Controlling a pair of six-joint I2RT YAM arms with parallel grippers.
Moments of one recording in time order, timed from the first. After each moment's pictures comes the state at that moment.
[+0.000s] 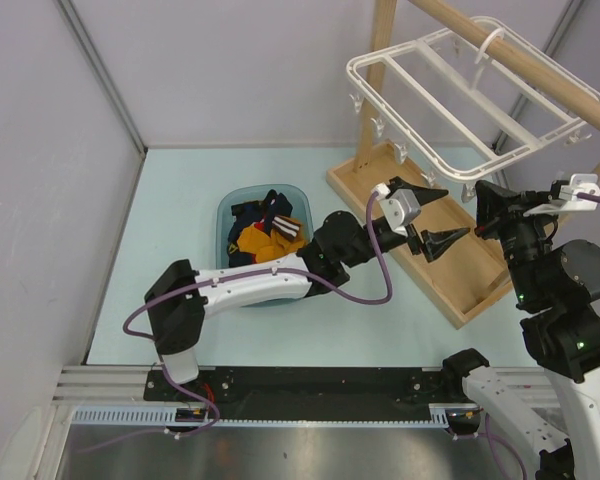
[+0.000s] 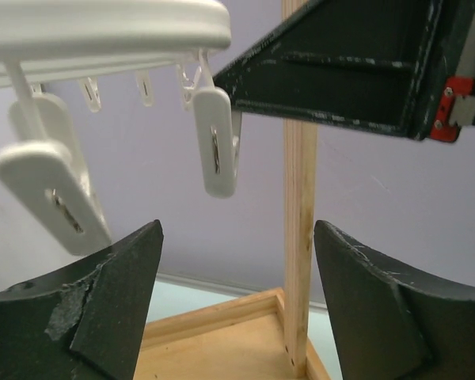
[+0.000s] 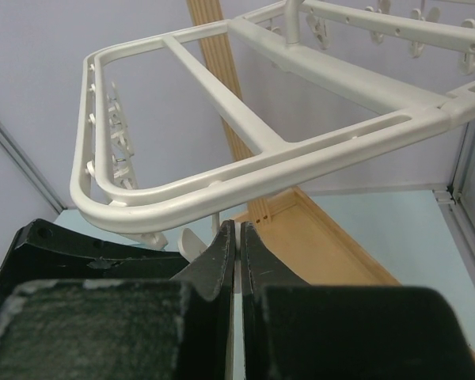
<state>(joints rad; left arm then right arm) -1.16 1.78 1.43 0.76 0.12 0.02 0.38 0.63 1.23 -0.39 0.25 0.18</state>
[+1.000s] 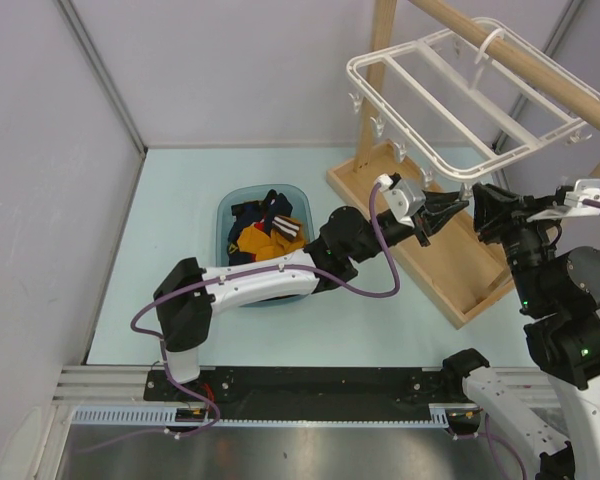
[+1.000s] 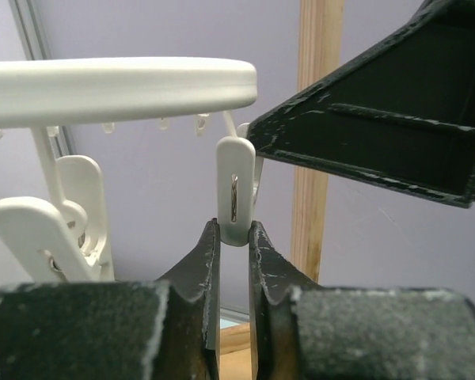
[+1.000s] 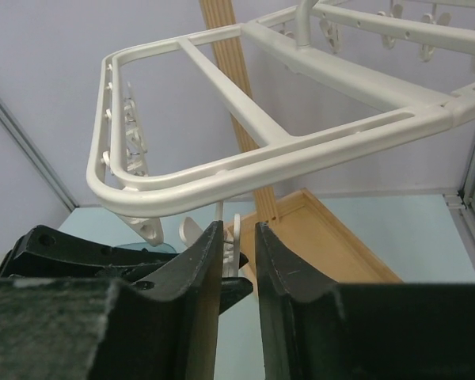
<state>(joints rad) -1.16 1.83 1.53 0.78 0.07 -0.01 0.38 0.62 1.23 -0.40 0.22 0.19</state>
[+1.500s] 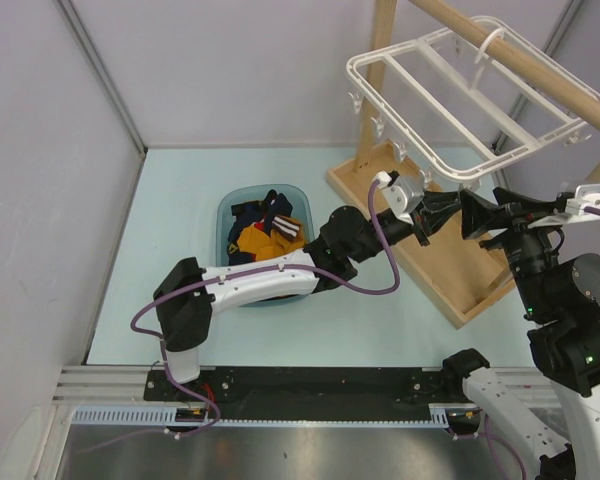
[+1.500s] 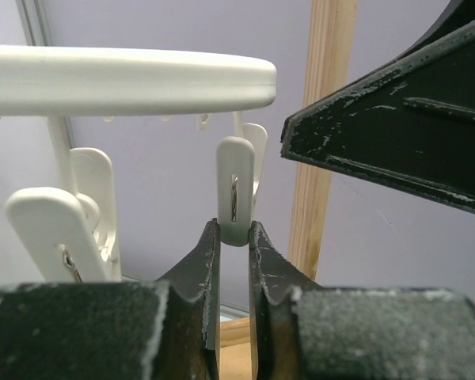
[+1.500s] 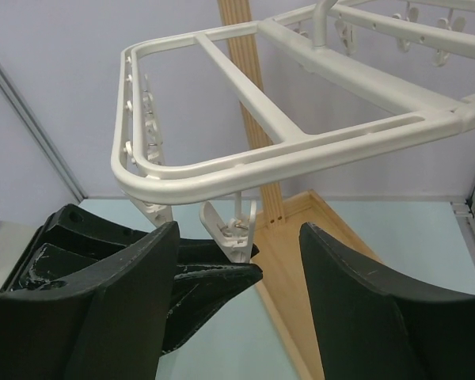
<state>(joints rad) -1.16 1.83 1.53 0.77 0.05 -0.05 0.38 0.58 1.23 -0.42 0.17 0.17</state>
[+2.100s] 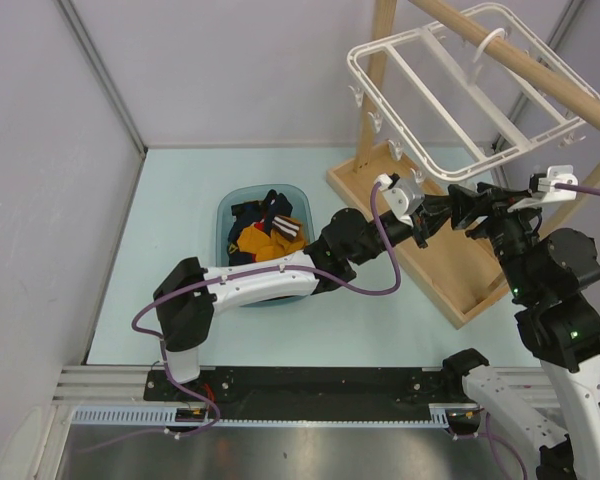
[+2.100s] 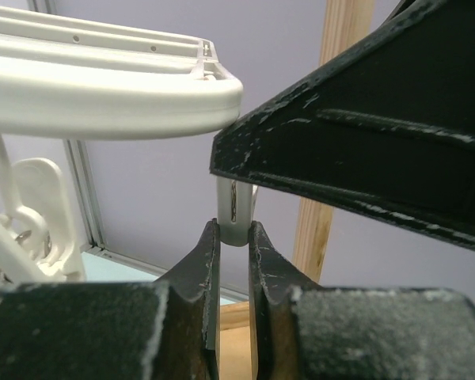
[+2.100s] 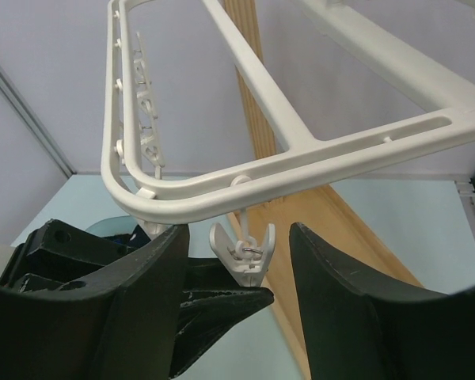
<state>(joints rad) -1.16 1.83 1.50 0.75 0.03 -0.06 0.38 0.67 1.23 -0.43 0.17 0.17</state>
